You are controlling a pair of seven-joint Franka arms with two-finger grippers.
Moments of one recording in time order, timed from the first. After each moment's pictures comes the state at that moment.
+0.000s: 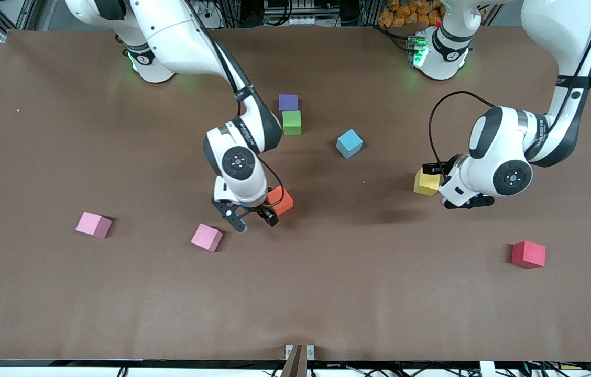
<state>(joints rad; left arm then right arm) 0.03 0.34 -0.24 -1.98 0.02 1.85 -0.23 0.85 0.77 -0.28 -1.48 0.25 2.24 1.34</state>
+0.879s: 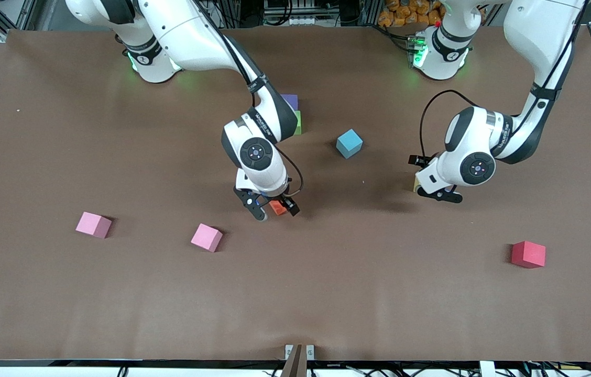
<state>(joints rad) 0.04 0.37 -0.31 -2.11 0.09 2.03 -0.10 0.85 0.77 -0.20 -1.46 0.29 2.25 1.41</state>
